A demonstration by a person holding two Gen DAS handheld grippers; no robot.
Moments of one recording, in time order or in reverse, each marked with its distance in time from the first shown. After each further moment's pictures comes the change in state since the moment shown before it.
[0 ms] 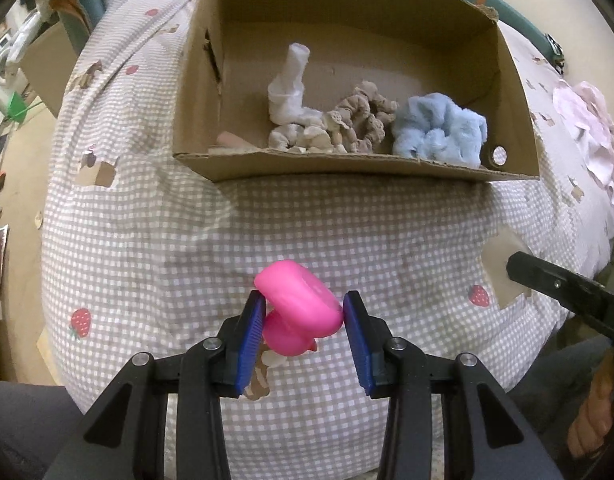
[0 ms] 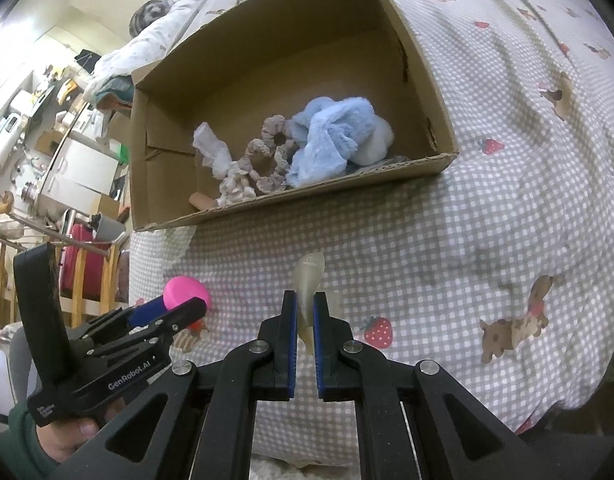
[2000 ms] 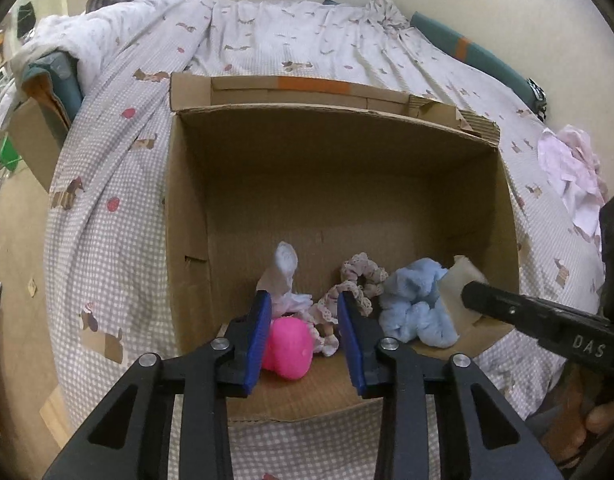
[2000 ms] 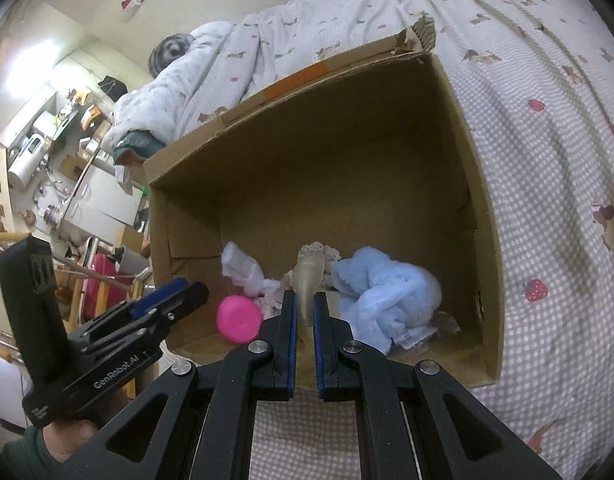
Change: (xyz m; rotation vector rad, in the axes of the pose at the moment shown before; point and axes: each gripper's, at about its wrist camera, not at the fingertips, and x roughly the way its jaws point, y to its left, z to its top) left arm -0.018 -0.007 0.120 0.054 -0.208 -0.042; right arm 0.004 0.014 0.102 -0.018 -0.113 0.095
